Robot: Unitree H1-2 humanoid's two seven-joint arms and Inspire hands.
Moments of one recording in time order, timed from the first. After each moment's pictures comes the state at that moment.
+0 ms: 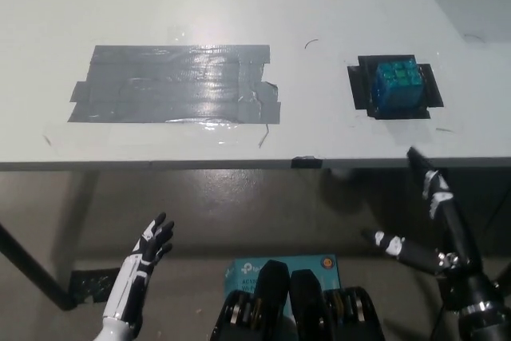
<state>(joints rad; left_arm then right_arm) 0.01 0.12 -0.05 0.14 0.03 -0.24 -0.09 -0.11 -0.11 0.03 -0.05 -0.10 -0.15 0.03</state>
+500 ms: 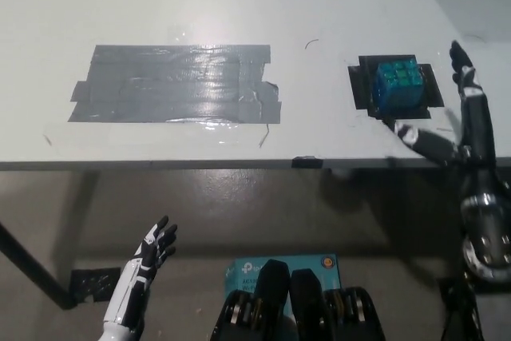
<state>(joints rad) 0.02 0.12 -0.05 0.14 0.01 -0.25 -0.10 -0.47 -0.08 -0.08 0.15 -0.23 0.00 -0.13</state>
